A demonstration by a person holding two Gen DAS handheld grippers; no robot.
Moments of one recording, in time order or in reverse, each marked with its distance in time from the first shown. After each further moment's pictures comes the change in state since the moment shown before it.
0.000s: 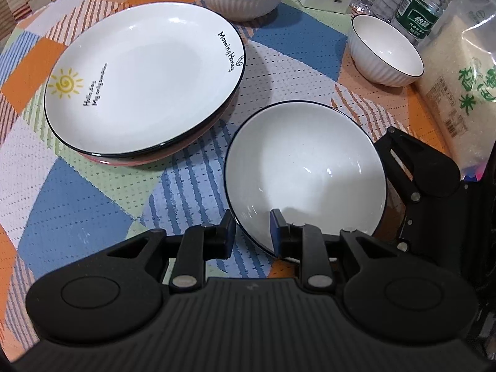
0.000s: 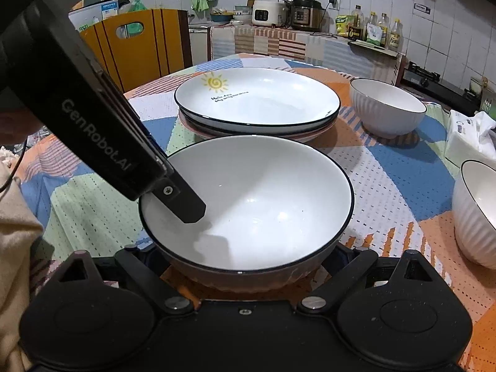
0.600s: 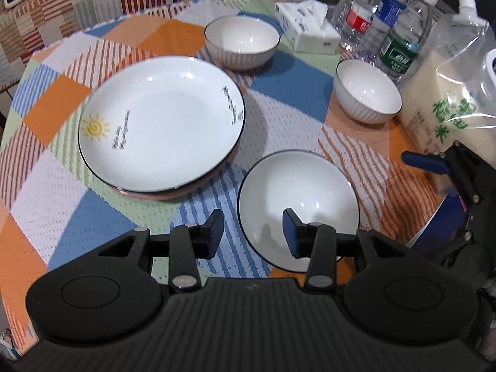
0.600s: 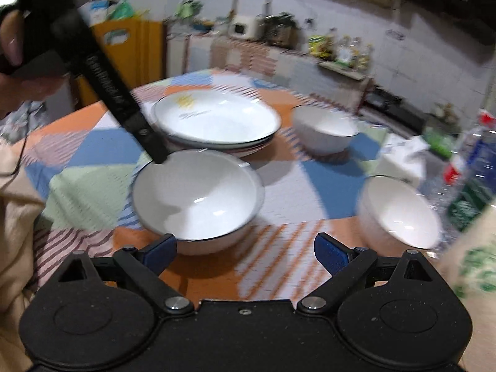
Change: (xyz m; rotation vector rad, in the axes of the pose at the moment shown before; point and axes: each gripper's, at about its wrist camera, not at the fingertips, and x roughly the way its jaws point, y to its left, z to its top) left arm -0.061 -0.005 0.007 0.026 -0.127 0.020; right arm -0.093 -0.010 -0.010 -0.046 -0.052 -0.176
